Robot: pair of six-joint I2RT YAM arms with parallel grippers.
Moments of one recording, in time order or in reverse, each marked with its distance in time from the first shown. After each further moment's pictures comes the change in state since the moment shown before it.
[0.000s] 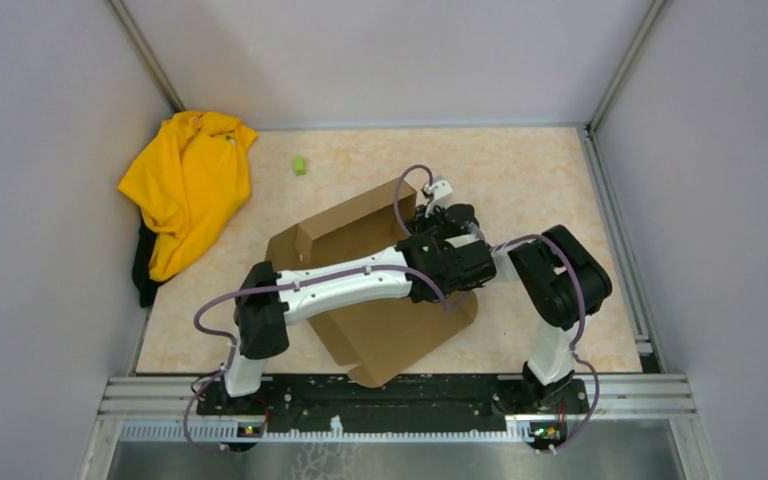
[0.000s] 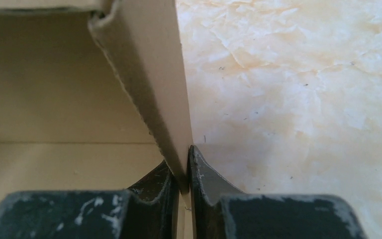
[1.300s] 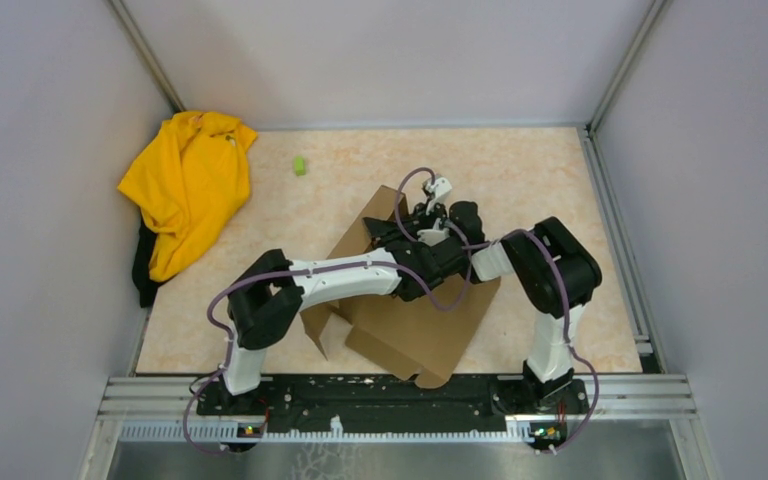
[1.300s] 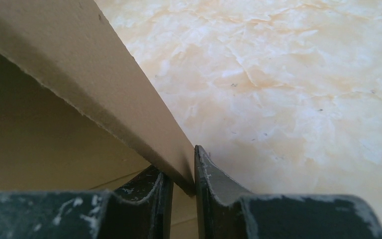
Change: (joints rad) left arm 0.137 -0.018 -0.381 0.482 -0.537 0.448; right arm -0.040 0.092 0.034 0.129 -0.158 -0.003
